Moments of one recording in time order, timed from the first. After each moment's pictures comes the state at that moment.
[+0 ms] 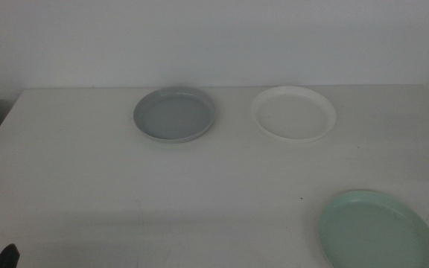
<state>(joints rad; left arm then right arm) -0.01 -0.01 0.03 -0.02 0.25 -0.02 0.07 0.87 -0.85 0.05 1.03 0.09</state>
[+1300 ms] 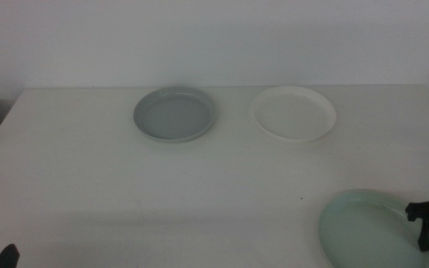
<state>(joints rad) -0.01 -0.01 0.03 -0.02 0.25 -0.02 -0.12 1.70 -0.86 0.09 0.82 0.00</state>
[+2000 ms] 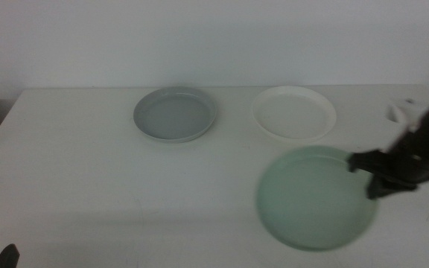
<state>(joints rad) -0.01 -0.01 0.03 -0.02 0.25 -0.02 0.18 1.57 -1.04 0.16 0.90 0.15</state>
